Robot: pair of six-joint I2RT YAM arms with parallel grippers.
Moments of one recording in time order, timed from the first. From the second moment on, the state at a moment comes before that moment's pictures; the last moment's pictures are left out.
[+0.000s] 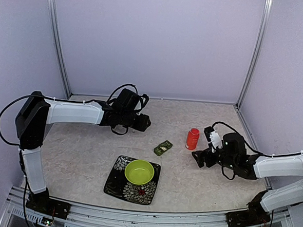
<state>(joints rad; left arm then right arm) -0.76 1.92 1.38 -0.15 -0.11 -0.23 0.62 1.21 0.38 0.31 0.07 0.05</state>
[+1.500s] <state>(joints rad) -0.83 1.80 1.37 -0.13 0.01 -0.21 0.73 1.52 0.49 0.57 -0.06 -0.05</state>
